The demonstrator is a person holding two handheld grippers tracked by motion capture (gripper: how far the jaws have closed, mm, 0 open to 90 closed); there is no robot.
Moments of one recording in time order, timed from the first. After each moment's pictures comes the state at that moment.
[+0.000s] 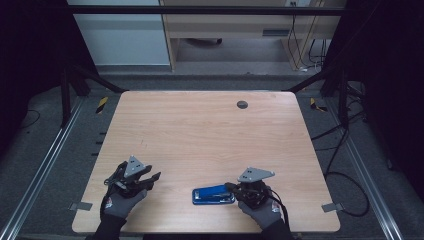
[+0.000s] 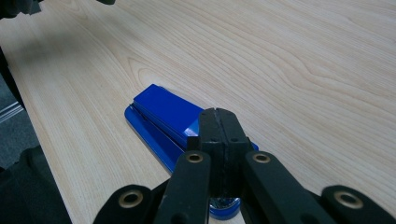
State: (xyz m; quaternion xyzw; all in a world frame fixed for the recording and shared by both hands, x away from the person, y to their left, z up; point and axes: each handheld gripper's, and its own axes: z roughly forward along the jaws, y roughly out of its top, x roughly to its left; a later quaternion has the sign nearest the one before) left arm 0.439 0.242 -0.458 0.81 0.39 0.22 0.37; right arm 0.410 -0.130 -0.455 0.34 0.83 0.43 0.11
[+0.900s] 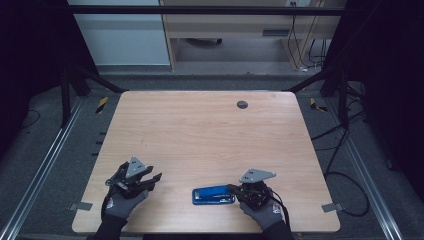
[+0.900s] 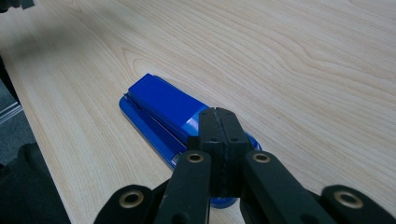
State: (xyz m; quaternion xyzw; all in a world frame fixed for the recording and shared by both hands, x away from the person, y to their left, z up) left arm 0.438 0.238 -0.458 0.81 0.39 0.22 0.37; right arm 0.410 -0.134 -0.462 0.35 0.83 0.43 0.11
